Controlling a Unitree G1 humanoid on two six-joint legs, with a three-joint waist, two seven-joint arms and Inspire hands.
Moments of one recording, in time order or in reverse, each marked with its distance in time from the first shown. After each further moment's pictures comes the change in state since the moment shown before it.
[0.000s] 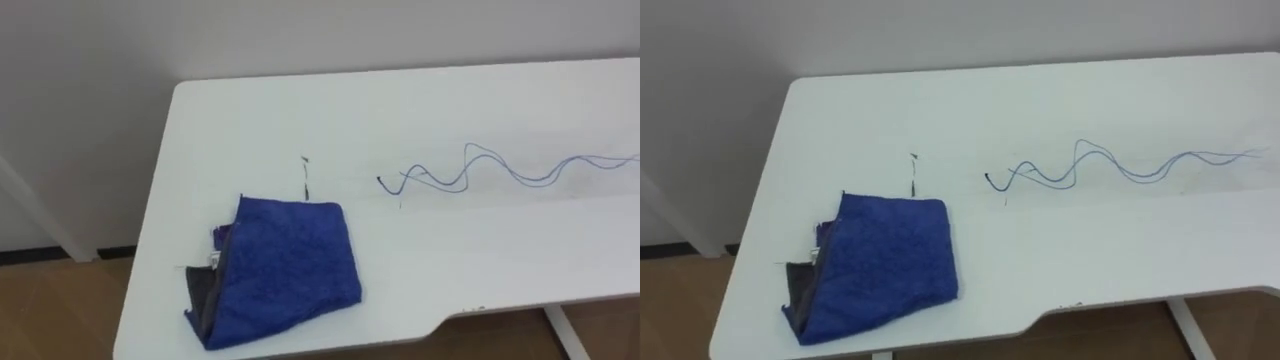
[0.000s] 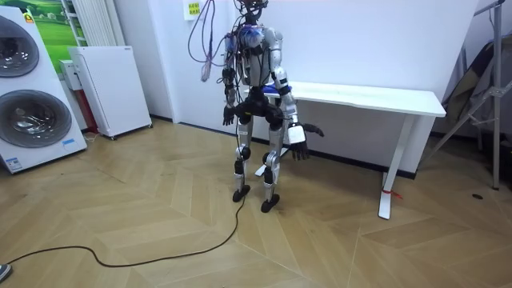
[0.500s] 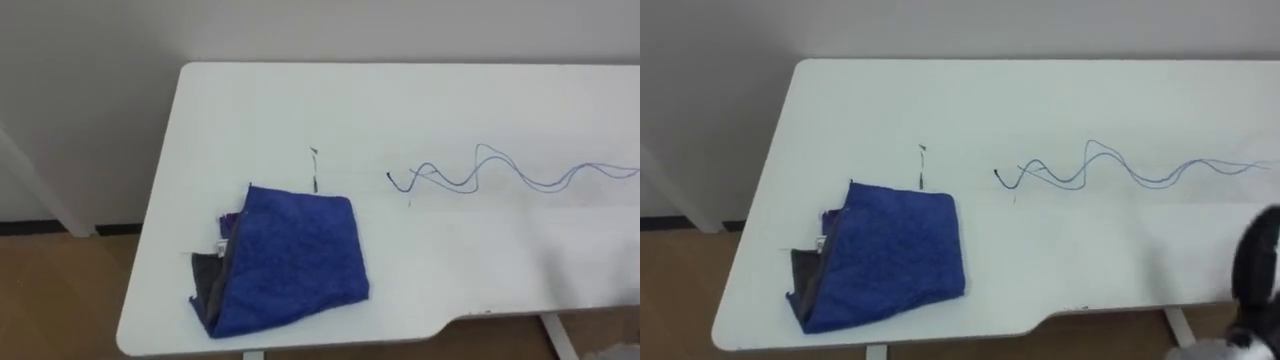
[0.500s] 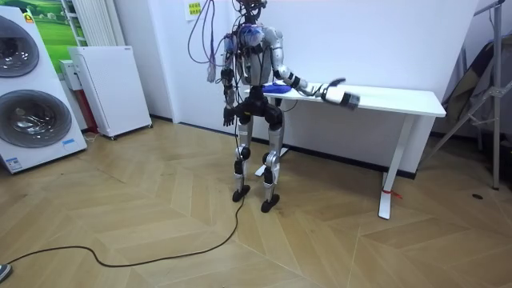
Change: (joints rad) left arm 0.009 0.026 -0.097 -0.045 0.001 -0.046 0.000; right arm -0.075 -0.022 0.282 -0.921 -0.995 -0.118 -0.232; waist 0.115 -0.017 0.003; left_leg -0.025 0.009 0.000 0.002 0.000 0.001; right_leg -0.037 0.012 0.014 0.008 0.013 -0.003
